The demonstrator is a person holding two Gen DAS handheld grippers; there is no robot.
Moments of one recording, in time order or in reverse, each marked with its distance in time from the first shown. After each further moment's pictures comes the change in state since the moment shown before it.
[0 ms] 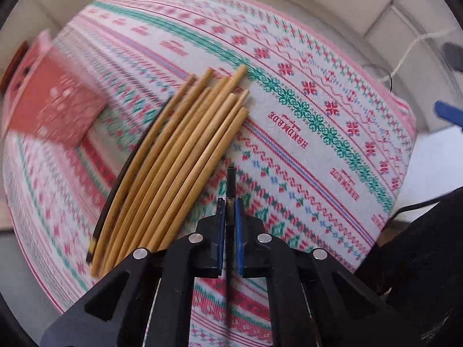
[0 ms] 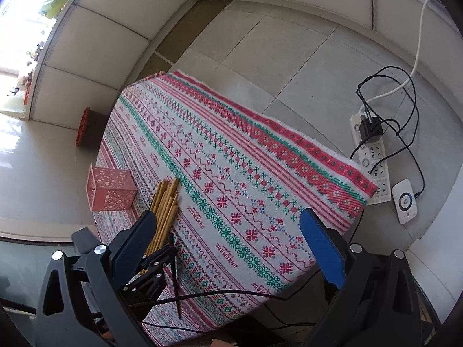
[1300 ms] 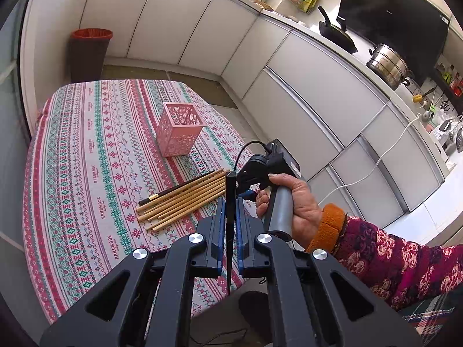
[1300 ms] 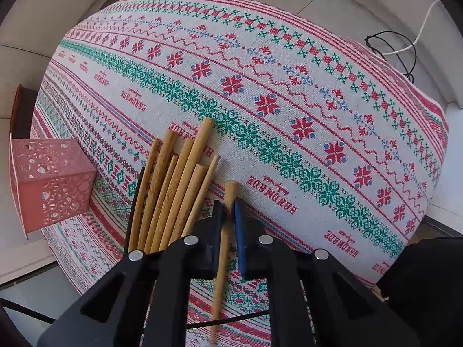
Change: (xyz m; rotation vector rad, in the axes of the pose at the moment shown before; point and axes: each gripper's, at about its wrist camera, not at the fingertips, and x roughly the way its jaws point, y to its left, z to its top) left arm -0.177 0.091 -0.201 -0.403 -0.653 -0.330; right arm 0.152 0.102 -0.033 0.126 0.144 -0.326
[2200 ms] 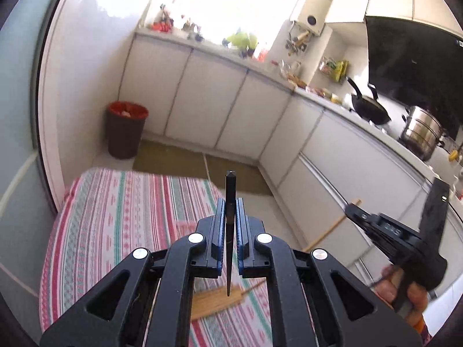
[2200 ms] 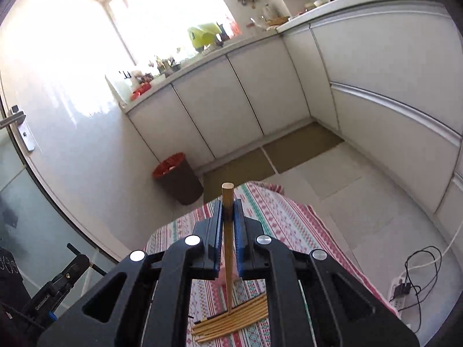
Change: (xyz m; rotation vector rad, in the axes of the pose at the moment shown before) left arm 0.001 -0.066 0.127 -0.045 -0.424 0.267; right arm -0.308 0.011 -0.036 -0.580 -0.774 0.542
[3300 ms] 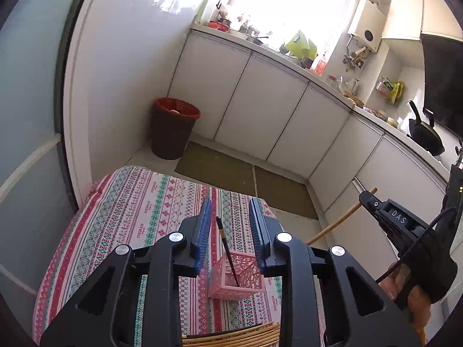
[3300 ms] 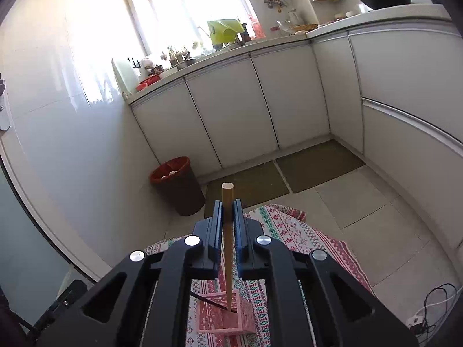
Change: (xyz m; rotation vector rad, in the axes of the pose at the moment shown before) left arm 0.069 0.065 0.003 -0.147 -0.019 0.217; right arm 0.153 0.059 0.007 -0.131 -0.028 -0.009
